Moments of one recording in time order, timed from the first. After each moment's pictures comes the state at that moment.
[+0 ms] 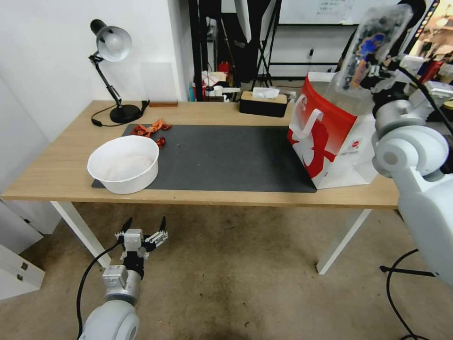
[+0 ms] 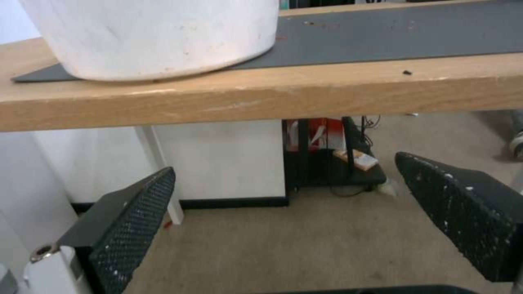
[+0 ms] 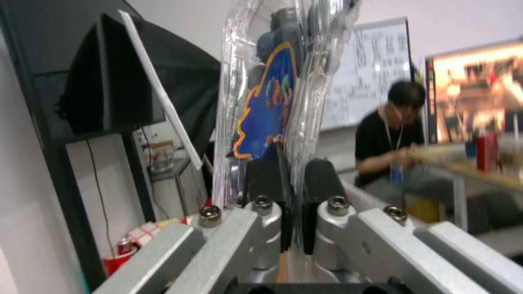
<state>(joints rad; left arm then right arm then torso) 1.61 -1.19 -0.44 -1.97 -0.31 -0.06 -0.25 -0.67 0.87 0.42 1.93 0.90 -0.28 0.52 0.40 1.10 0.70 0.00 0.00</state>
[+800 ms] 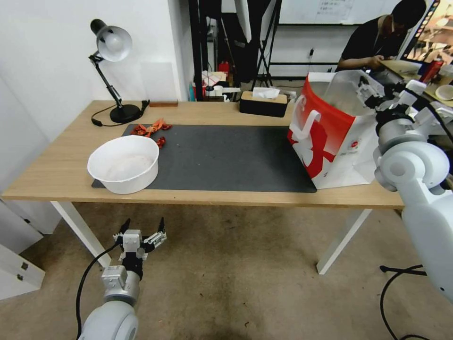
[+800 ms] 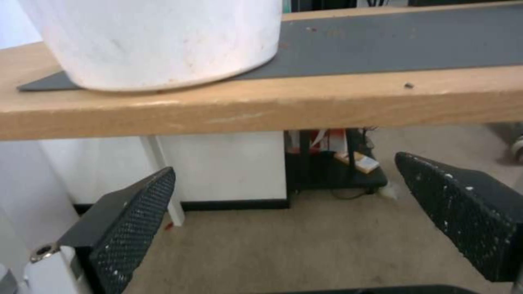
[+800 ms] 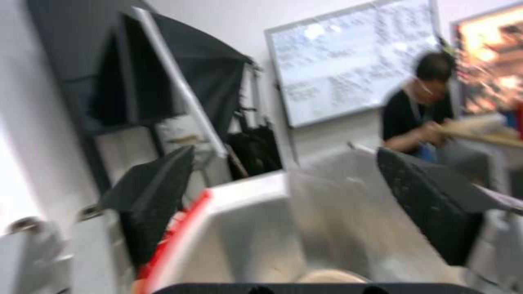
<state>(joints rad) 1.61 -1.19 -0.44 -1.99 -0.32 -0.04 -0.25 -0.77 0.86 0.46 1.96 0.96 -0.20 0.42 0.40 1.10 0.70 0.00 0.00</state>
